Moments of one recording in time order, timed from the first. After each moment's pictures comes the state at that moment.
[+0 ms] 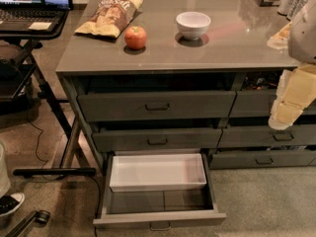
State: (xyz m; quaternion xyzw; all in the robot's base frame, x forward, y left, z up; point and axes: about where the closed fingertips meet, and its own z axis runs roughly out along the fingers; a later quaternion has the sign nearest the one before) arm 0.438 -0.217 0.976 -0.60 0.78 -0.03 0.16
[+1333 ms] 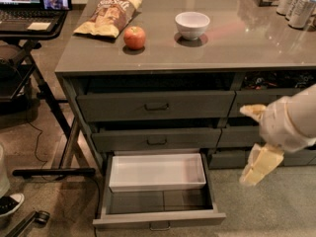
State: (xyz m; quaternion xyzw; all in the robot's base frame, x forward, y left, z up) arm 0.423 -0.208 0.812 -0.61 0.76 0.07 0.22
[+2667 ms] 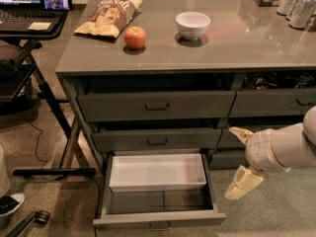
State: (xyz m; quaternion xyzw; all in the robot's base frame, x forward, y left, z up) arm 0.429 -0.201 0.719 -0.60 0.75 0.09 0.28
